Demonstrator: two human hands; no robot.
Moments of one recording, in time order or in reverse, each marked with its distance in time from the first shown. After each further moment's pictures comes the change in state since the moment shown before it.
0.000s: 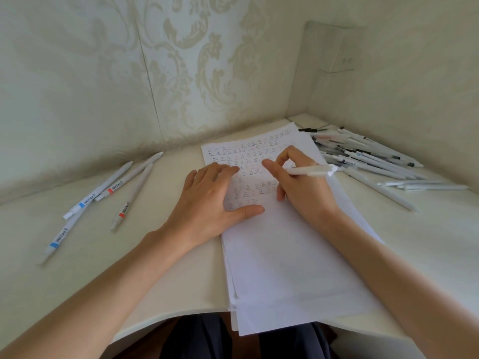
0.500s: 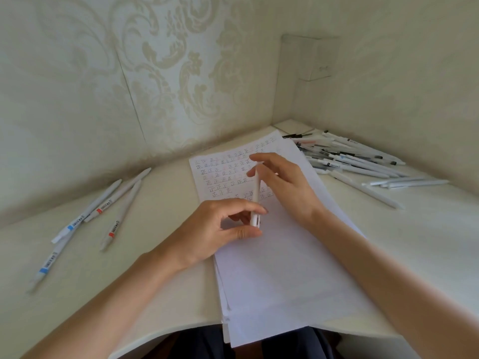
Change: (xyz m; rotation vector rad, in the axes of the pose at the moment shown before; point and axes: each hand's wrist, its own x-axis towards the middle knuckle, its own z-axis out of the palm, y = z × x) left_hand -0.006 0.020 -0.004 -0.656 -0.214 0.180; right_hand 0.008 0.007 -0.004 0.209 -0.121 -0.076
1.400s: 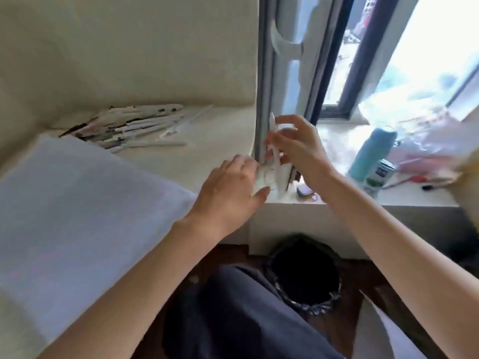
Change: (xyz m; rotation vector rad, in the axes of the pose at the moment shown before) left_hand 0.034 0.133 0.211 0.541 -0.402 0.535; right_hand -0.244 -0.015 -0.174 0.094 0.944 0.400
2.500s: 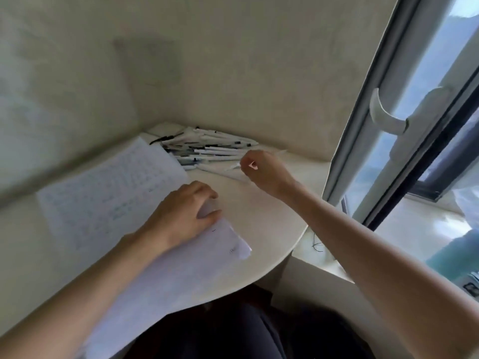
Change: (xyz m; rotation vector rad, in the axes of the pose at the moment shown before) left_hand -0.037 -0.134 -0.040 0.053 0.032 -0.435; right_hand 0.119 0.010 0.150 -0.749 -0.487 -0.485
